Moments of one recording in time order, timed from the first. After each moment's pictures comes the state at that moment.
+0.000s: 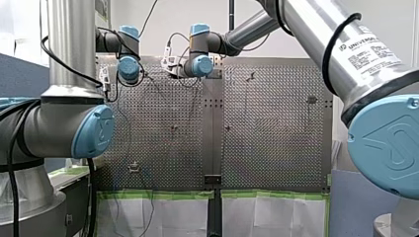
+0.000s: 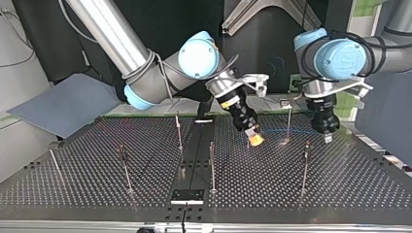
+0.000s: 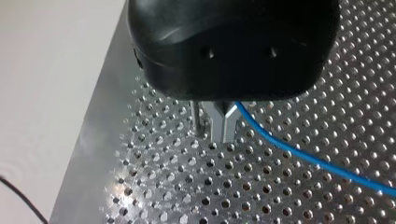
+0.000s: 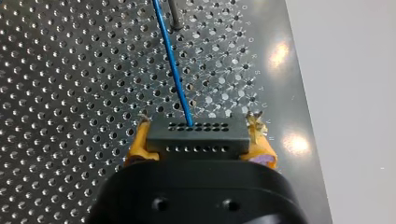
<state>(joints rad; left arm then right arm) 0.06 -1.53 -1.89 -2.84 -1.83 -1.70 2.49 -0.96 1.01 -0.16 1.52 1.77</state>
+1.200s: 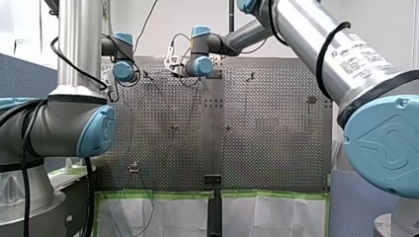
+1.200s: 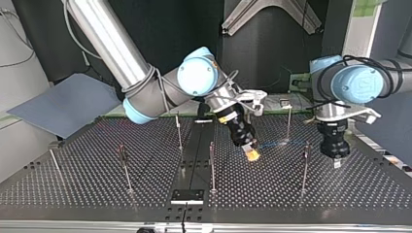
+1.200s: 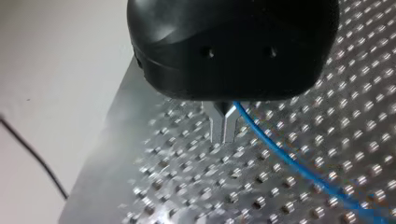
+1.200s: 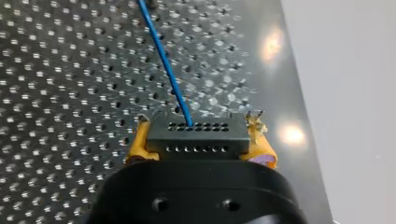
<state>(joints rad) 0.16 -1.64 -1.77 -2.73 -1.64 -1.81 2.46 -0.88 0.87 -0.12 1.52 1.80</state>
